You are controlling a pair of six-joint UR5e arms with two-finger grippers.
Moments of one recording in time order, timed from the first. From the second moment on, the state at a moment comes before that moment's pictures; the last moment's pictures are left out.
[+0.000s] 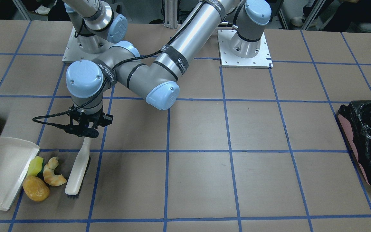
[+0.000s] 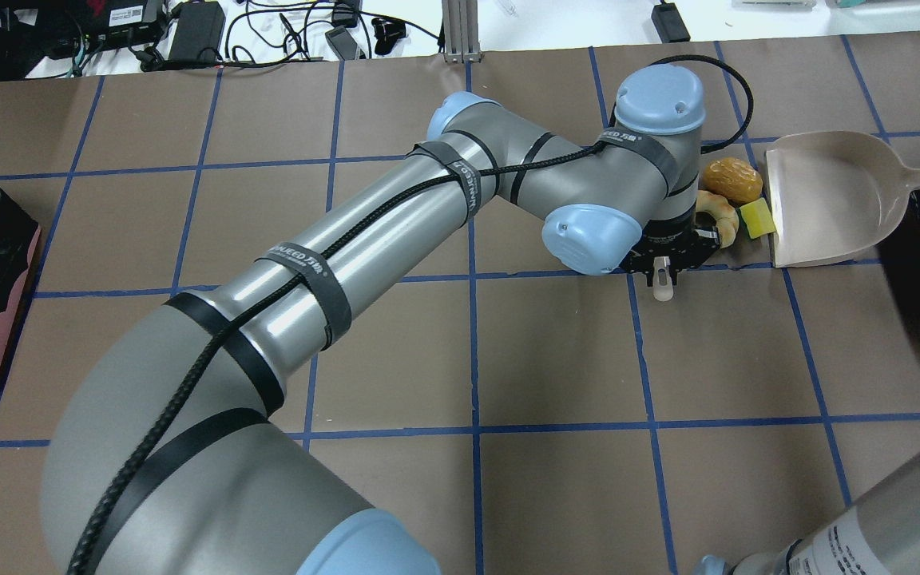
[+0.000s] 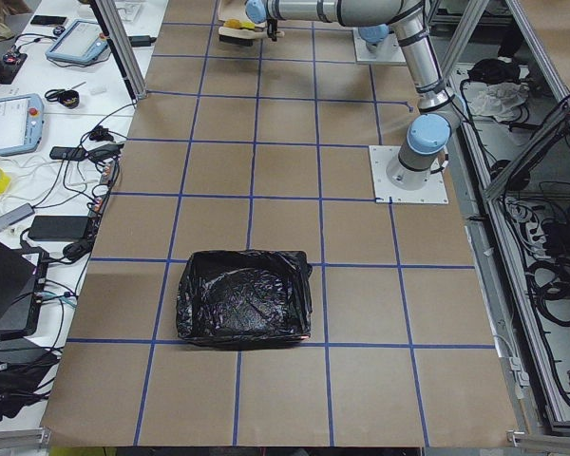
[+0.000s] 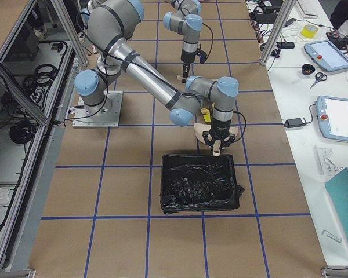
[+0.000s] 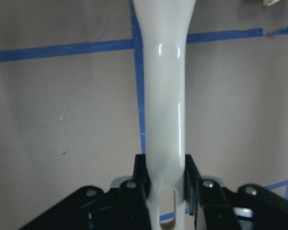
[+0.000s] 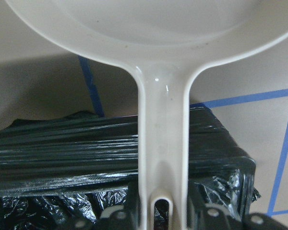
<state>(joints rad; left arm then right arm) -2.23 -2.35 -1.11 -1.19 1.30 -0.58 1.02 -1.09 1.55 -2.25 -1.91 -2.01</state>
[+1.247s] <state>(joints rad) -2.27 -2.54 -0.87 -1.19 1.24 -0.79 1.04 -1.09 1.56 -2.23 -1.85 -2.01</state>
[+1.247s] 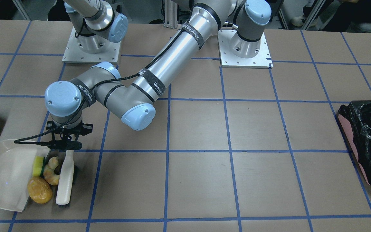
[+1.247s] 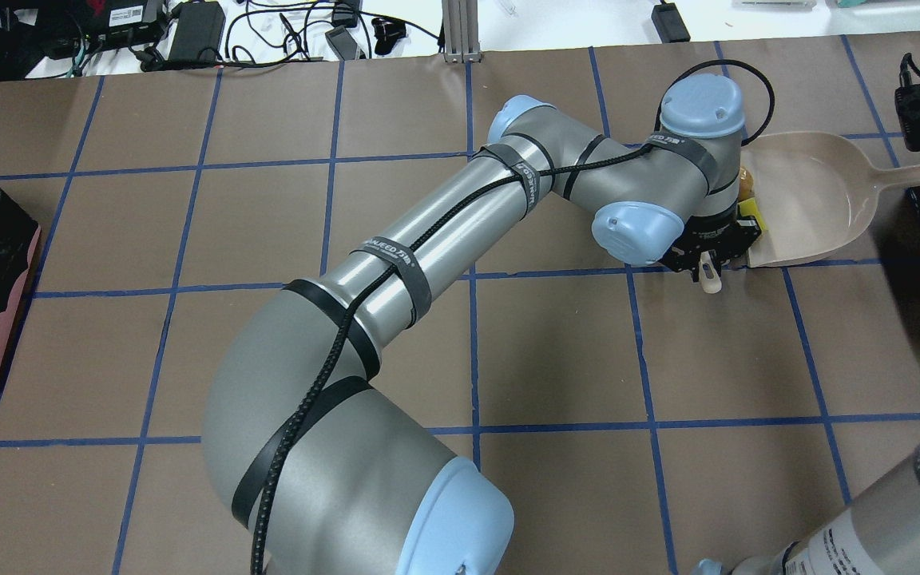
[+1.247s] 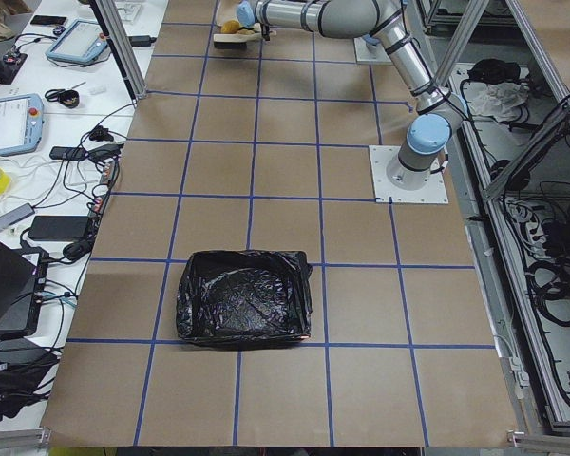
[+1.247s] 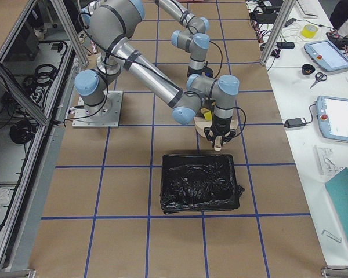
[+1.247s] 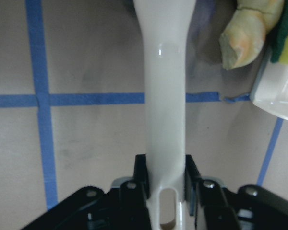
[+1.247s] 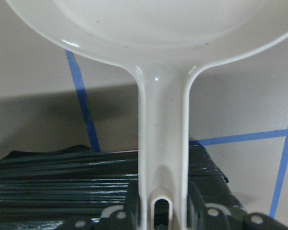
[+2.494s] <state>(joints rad) -2.38 -2.62 -0.69 -1.05 1.10 -0.91 1.04 -1.09 1.58 -2.23 -1.83 -2.00</state>
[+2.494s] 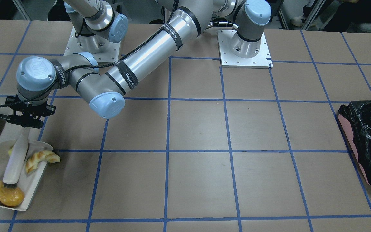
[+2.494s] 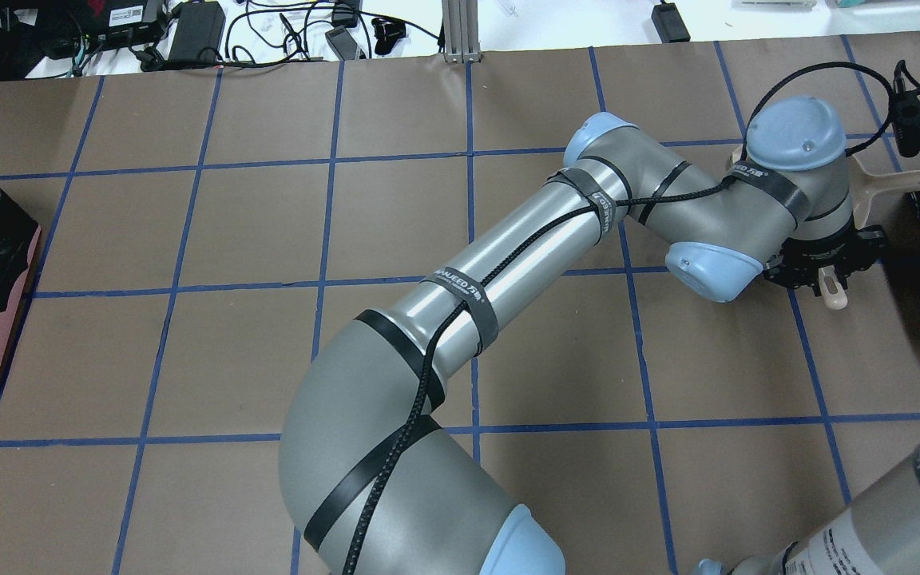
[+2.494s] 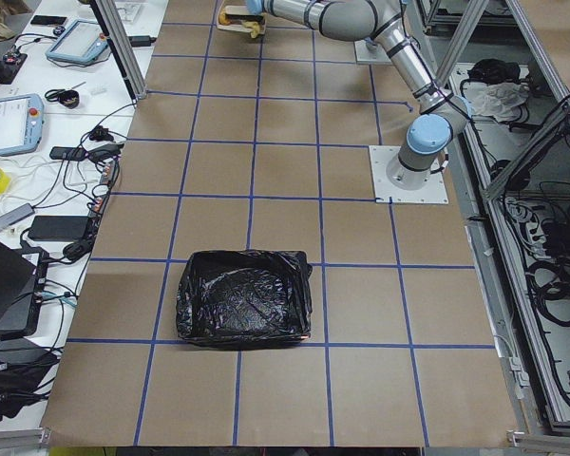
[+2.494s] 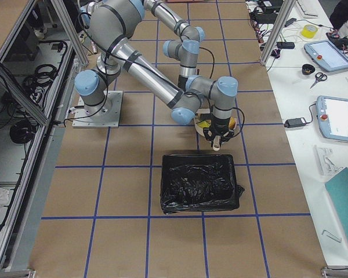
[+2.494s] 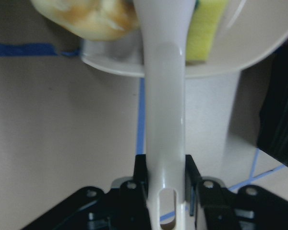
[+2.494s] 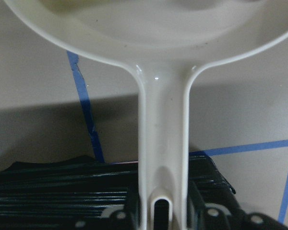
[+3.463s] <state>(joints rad) -2.31 -2.44 -0.94 -1.23 1.26 -0.88 1.04 -1.08 1.58 -2.22 -1.80 -1.99</state>
